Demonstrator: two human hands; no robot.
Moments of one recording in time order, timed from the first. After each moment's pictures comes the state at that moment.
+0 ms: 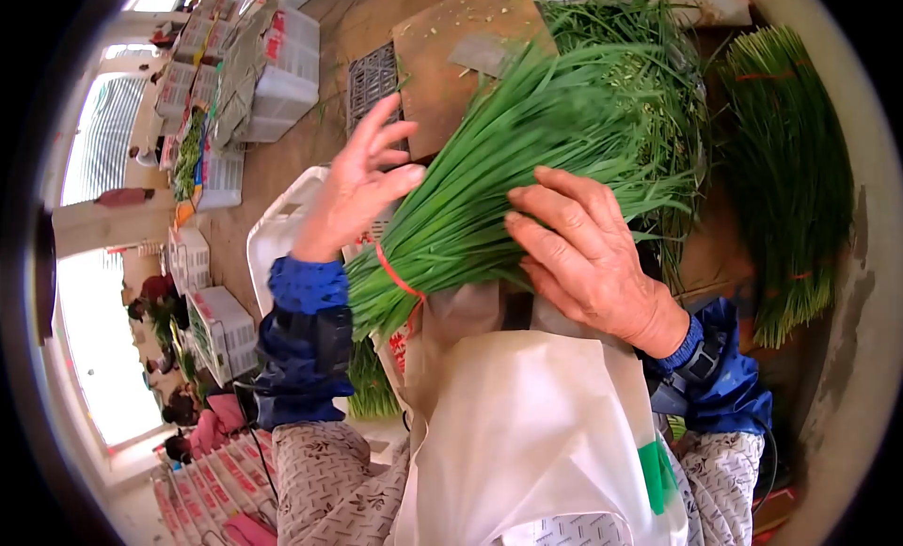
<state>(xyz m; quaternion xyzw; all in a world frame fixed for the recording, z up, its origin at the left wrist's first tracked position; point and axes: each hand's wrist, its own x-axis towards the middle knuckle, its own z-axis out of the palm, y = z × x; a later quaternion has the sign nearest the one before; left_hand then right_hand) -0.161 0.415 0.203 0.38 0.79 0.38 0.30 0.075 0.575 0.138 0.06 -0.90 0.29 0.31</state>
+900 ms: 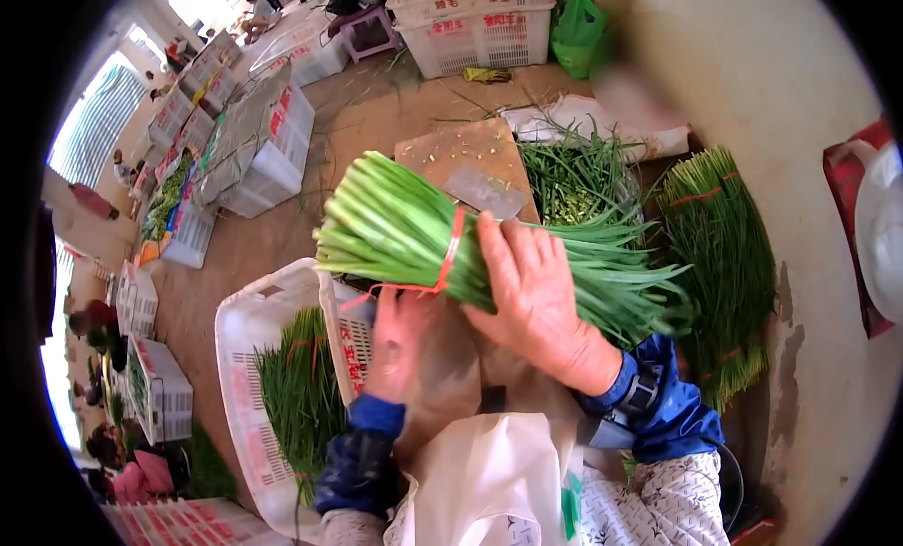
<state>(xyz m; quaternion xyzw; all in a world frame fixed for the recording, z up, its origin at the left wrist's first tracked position) -0.099 0.386 0.133 0.24 0.45 0.80 0.32 0.012 0.565 0.215 -0.07 -0.93 0.17 0.31</state>
